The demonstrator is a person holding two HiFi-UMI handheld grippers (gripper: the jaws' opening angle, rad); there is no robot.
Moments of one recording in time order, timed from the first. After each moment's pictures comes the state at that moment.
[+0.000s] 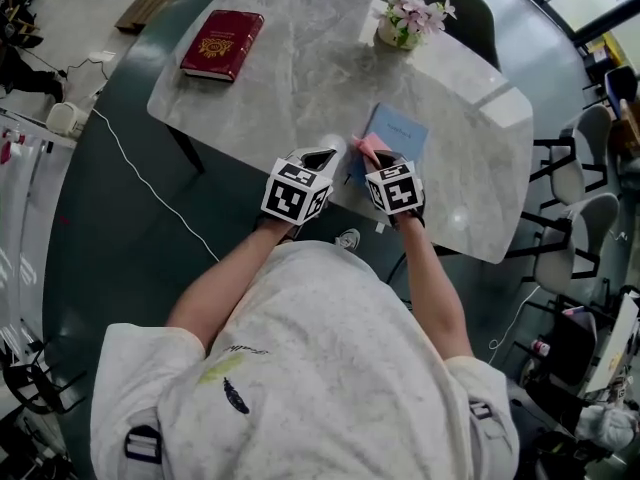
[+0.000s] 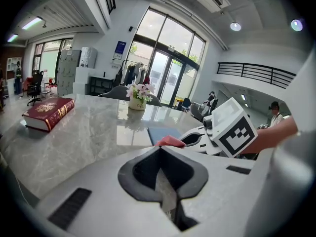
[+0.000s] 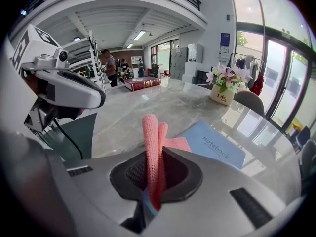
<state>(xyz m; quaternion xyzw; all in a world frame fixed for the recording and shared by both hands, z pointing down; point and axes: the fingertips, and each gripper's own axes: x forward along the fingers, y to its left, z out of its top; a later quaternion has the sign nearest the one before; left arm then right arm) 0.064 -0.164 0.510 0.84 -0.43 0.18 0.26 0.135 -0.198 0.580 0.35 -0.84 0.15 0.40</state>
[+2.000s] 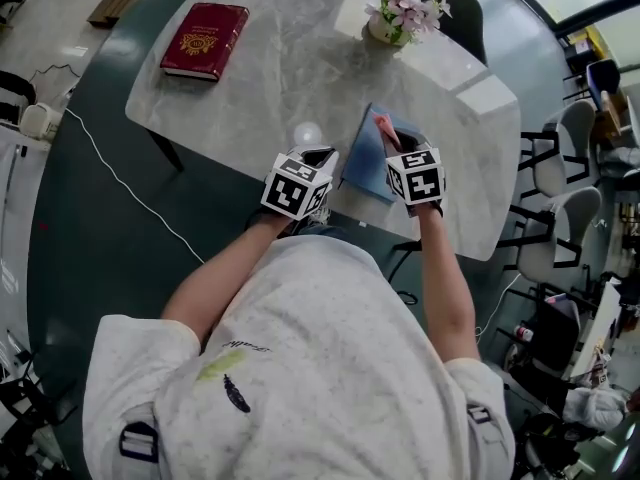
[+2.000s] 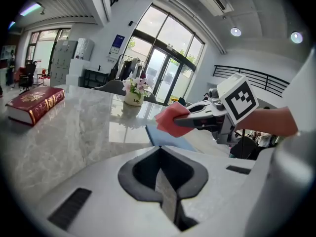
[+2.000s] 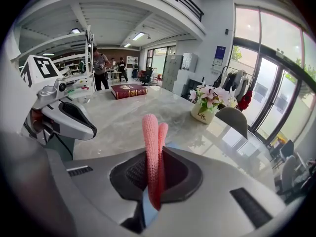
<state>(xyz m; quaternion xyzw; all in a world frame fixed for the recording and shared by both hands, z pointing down) 0.070 -0.189 0.536 0.86 -0.39 0.17 0.29 0.163 -0.257 0.524 0.40 -0.82 0.09 0.40</state>
